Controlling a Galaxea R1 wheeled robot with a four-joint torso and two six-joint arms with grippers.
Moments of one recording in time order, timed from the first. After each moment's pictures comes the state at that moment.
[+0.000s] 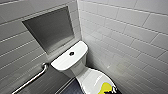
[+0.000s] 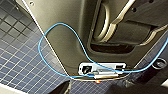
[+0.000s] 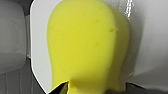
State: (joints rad) left arm 1.55 3.06 -2.71 0.07 -0.01 -0.03; right arm -0.78 2.70 -2.15 -0.07 0.06 0.70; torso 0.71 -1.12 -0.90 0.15
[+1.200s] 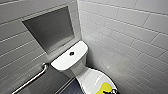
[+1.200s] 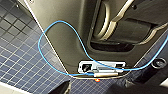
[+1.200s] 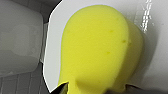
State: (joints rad) left arm 1.56 3.06 -2.71 0.07 -0.01 -0.03; right arm -0.83 2.74 -2.22 -0.19 0.26 0.71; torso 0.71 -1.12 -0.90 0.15
